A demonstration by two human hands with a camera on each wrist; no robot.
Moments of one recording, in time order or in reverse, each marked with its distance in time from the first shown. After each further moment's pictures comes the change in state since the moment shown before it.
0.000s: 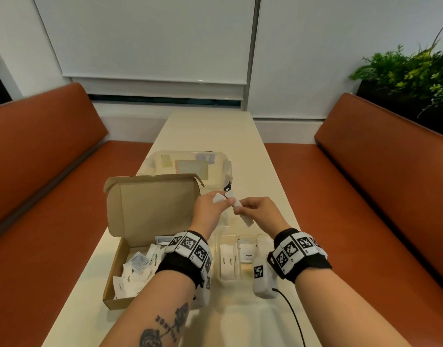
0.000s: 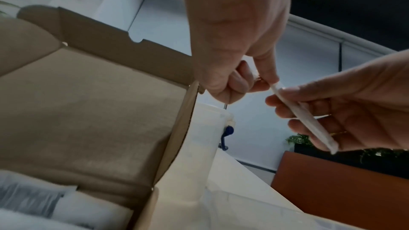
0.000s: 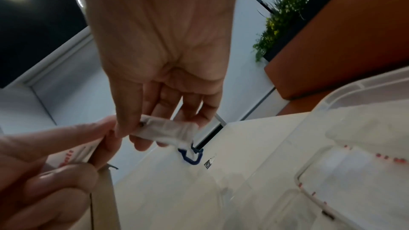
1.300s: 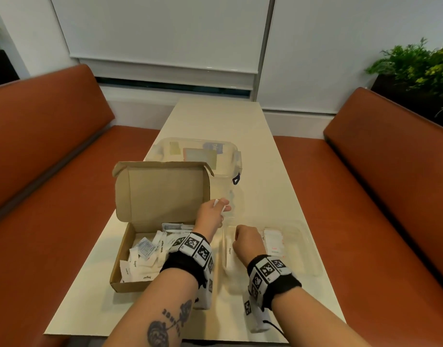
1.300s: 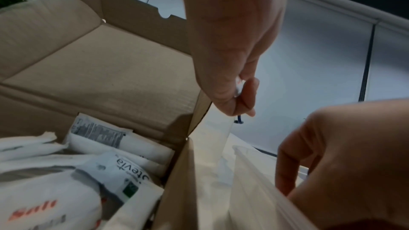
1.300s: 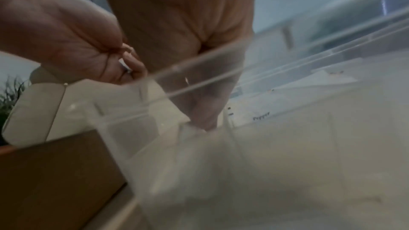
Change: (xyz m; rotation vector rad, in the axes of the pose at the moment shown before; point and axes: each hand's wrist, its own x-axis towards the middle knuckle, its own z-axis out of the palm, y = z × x) left_hand -0.007 -0.036 -0.007 -0.151 -0.004 -0.301; right_hand -0.026 0.043 0.086 -0.685 -0.020 0.201
